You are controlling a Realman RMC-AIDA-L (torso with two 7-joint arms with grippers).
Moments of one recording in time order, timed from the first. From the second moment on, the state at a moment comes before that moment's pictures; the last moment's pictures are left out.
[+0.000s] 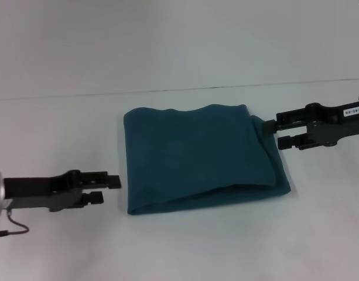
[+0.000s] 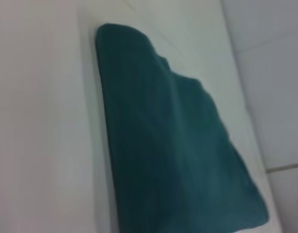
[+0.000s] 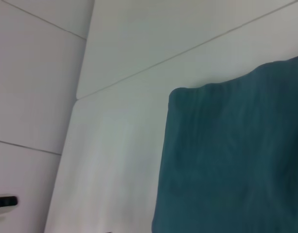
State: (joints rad) left arm -0.59 -2.06 0.68 0.73 2.20 1.51 -2.50; right arm 0.76 1.81 -0.68 -0.53 -2.18 -1.57 2.55
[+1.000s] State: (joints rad) left arm -0.71 -2.10 0.82 0.57 2.23 1.17 -2.58; right arm 0.75 1.81 -0.66 -0.53 -2.18 -1.55 2.55
